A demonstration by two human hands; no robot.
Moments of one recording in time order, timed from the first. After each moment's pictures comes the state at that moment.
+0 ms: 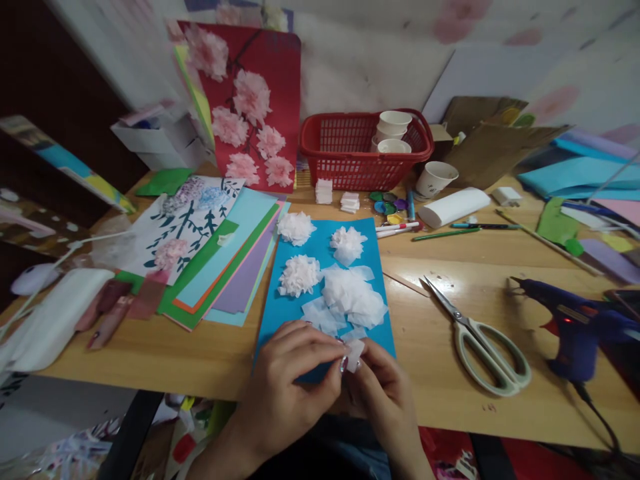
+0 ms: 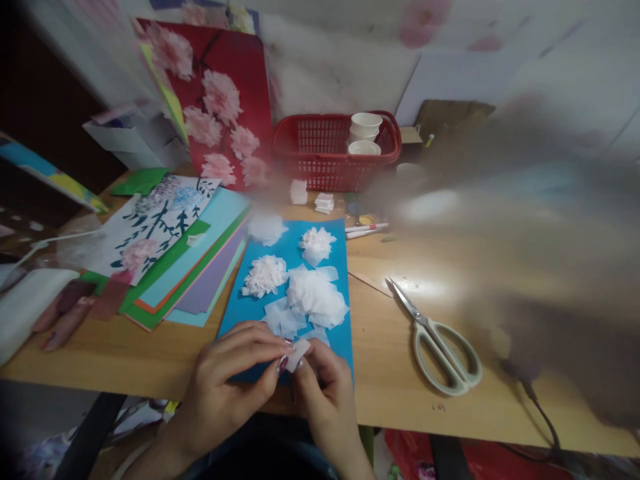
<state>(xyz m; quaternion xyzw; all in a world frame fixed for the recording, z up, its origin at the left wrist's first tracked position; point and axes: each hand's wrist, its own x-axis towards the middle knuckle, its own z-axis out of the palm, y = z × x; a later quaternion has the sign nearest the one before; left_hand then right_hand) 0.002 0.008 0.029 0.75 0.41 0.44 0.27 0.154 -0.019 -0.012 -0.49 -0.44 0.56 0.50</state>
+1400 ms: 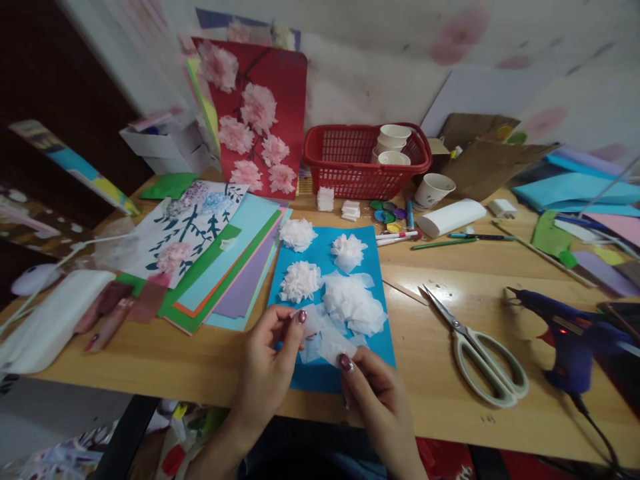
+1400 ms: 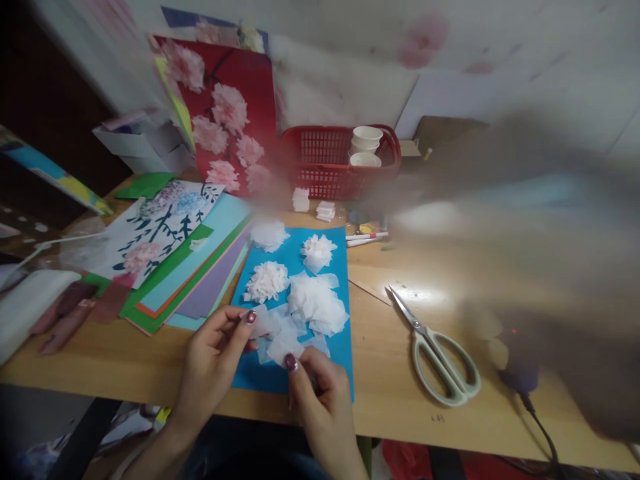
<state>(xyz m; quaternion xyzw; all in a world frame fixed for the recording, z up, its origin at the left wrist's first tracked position) -0.003 0.019 0.011 0.50 0.61 0.47 0.40 0.152 -0.021 -0.014 -0.52 -0.46 0.56 0.45</state>
